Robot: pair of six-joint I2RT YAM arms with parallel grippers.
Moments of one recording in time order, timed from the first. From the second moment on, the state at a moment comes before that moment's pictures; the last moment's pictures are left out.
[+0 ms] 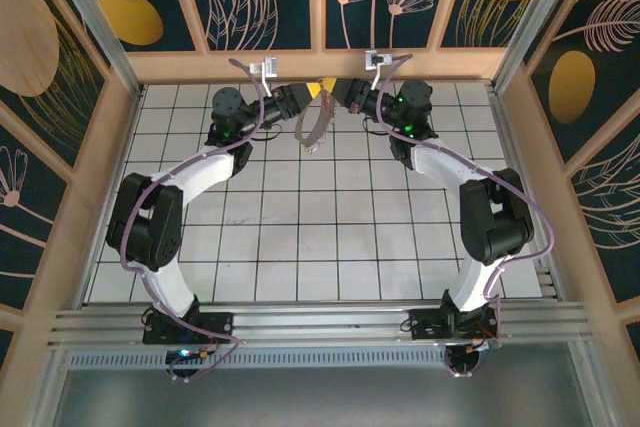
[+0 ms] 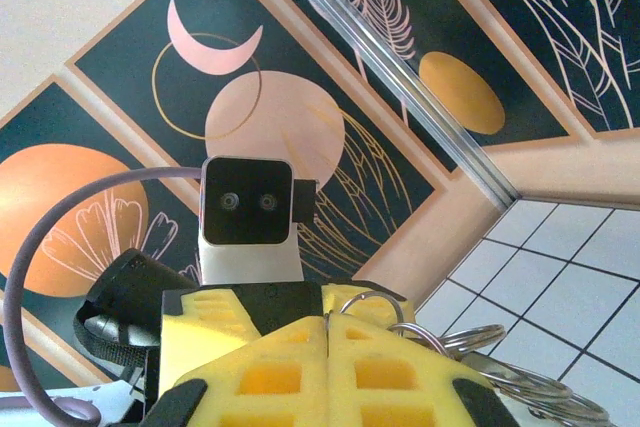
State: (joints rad) left arm -0.39 1.78 1.19 0.84 0.75 -1.02; right arm 0.39 1.76 1.22 0.83 -0.79 0.95
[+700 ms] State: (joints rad) left arm -0.33 1.68 1.37 0.40 0.79 -0.65; right arm 0.32 1.80 1.24 0.80 -0.91 0.92
